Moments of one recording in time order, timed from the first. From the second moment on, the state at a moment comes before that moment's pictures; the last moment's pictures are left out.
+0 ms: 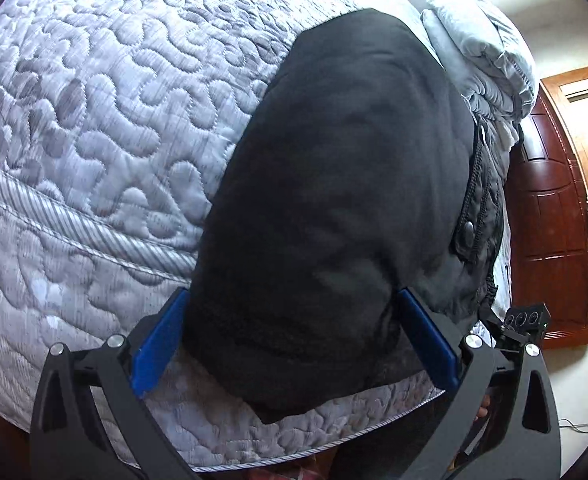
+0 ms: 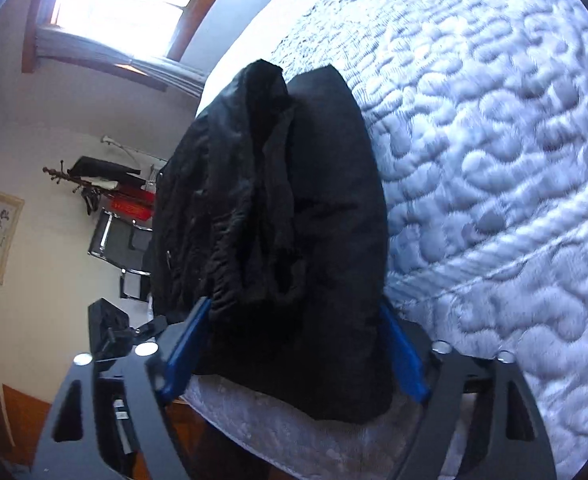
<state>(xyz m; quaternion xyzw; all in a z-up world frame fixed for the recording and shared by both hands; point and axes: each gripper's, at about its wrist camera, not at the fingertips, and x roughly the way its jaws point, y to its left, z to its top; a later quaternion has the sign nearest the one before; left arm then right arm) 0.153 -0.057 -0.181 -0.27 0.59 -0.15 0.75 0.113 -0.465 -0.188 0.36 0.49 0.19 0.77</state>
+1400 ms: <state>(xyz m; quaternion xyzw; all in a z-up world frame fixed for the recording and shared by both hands) 0.143 -0.092 -0.014 -0.08 0.43 -0.17 0.88 0.136 -0.483 -0.089 0.26 0.45 0.15 0.84</state>
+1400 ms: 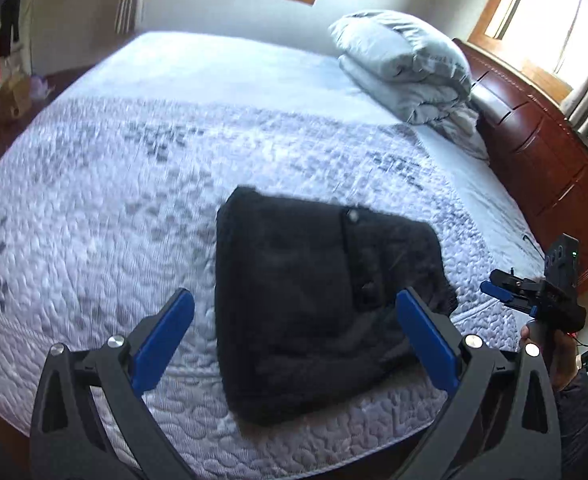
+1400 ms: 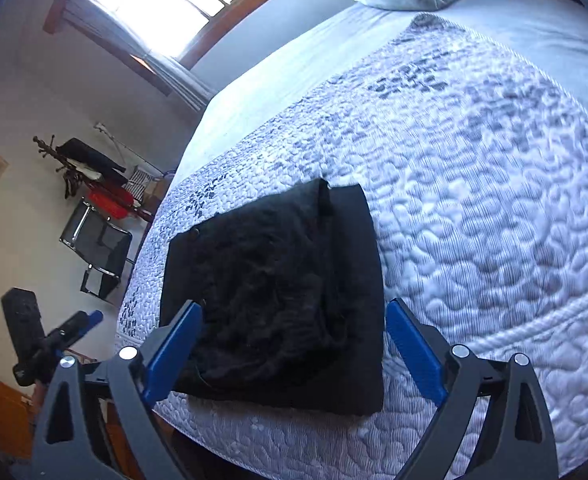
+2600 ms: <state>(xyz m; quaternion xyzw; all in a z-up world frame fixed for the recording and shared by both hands) 0.229 -0.049 -0.161 -0.21 0.58 -0.23 0.76 0.208 -0.474 -0.178 0.24 0.56 0.19 0.77</state>
